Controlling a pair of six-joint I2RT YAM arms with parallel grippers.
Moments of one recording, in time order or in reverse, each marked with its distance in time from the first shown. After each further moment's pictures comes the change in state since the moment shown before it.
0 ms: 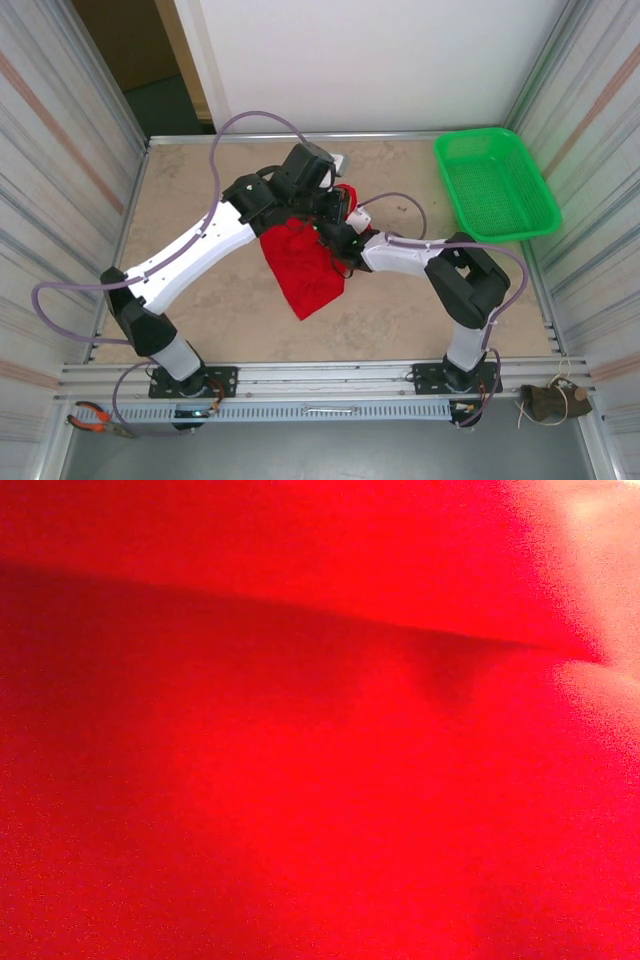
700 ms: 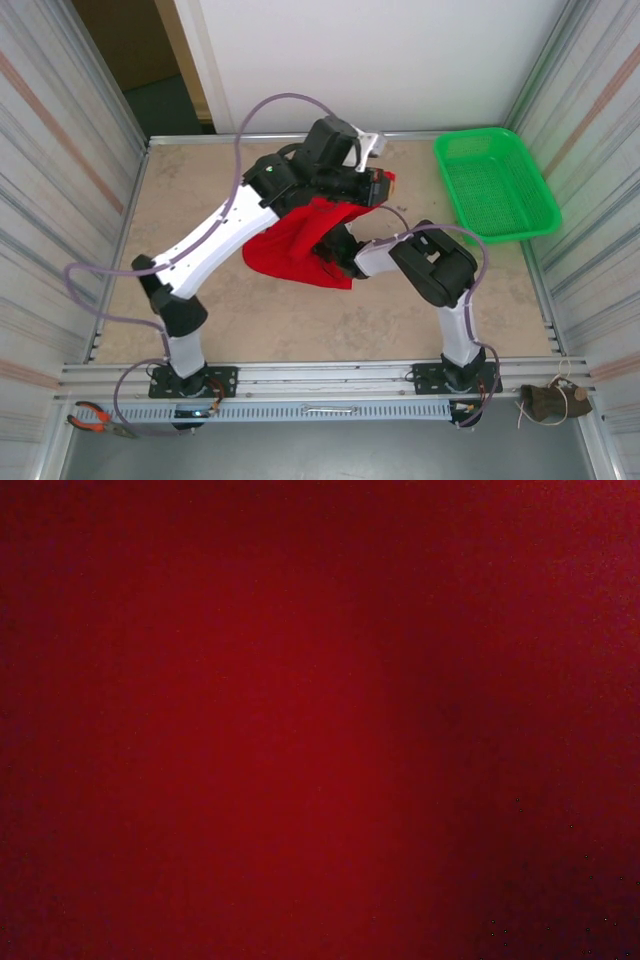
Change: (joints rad) left arm -0.035 0.228 0.383 -0.010 0.261 -0.054; right arm -0.048 0.243 -0.079 0.622 -0.333 0.026
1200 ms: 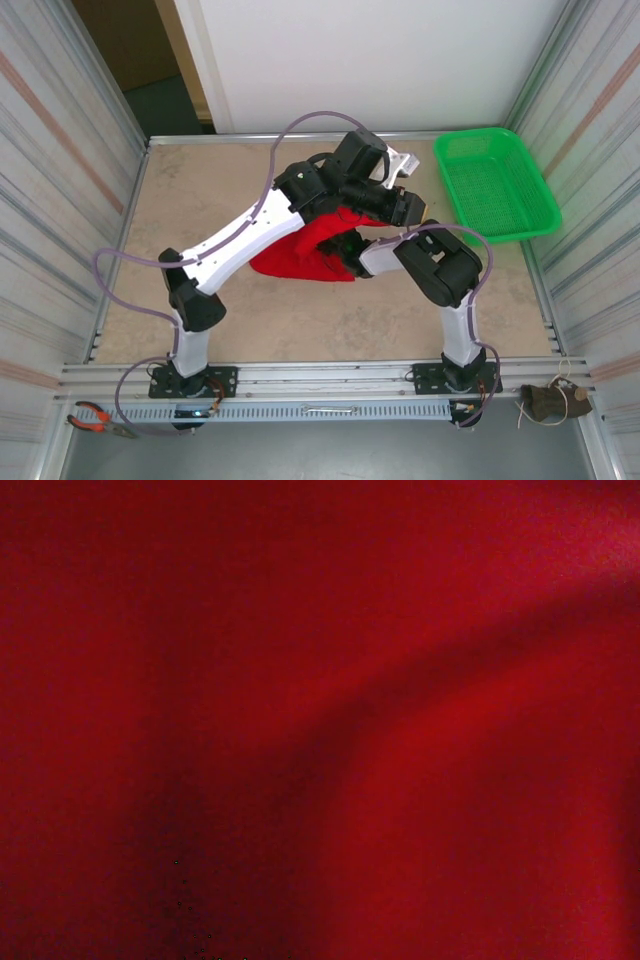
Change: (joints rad) left arm -0.059 0.085 0.035 0.022 0.159 -0.037; right arm -0.024 -0.036 -0.030 0.120 -0.088 -0.082
